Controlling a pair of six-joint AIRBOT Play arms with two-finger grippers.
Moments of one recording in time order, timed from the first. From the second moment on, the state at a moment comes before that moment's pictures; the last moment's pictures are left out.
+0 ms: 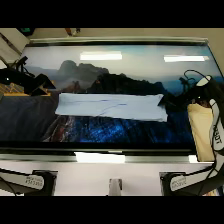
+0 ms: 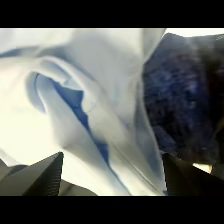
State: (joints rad) left arm 0.21 -1.63 1.68 1.08 -1.45 -1.55; right arm -0.26 -1.71 1.40 -1.09 1.35 1.37
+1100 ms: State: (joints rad) left arm -0.50 -1.77 1.62 0.87 -1.02 -1.54; right arm -0.17 -1.38 1.38 -1.00 1.47 1.54
